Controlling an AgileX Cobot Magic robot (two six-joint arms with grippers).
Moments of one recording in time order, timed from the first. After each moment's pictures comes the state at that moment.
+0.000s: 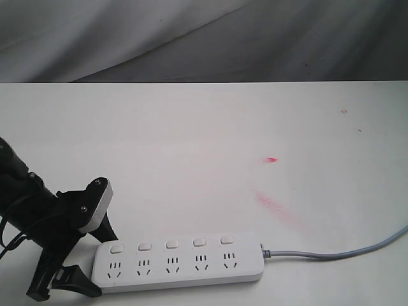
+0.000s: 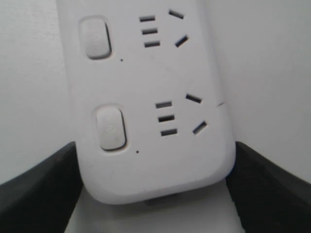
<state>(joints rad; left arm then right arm) -0.03 1.85 -0.75 -0.77 0.81 2.09 -0.08 0.38 -0.42 0.43 -0.03 -0.08</state>
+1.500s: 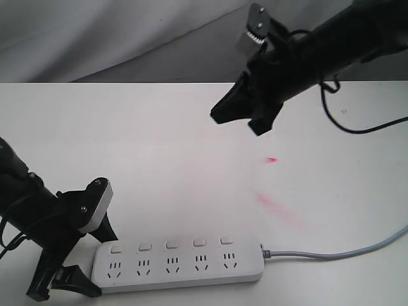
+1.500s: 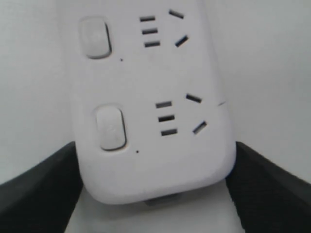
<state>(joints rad) -0.03 1.85 -0.75 -0.77 0.81 2.09 0.29 1.85 -1.41 0.93 1.03 -1.51</state>
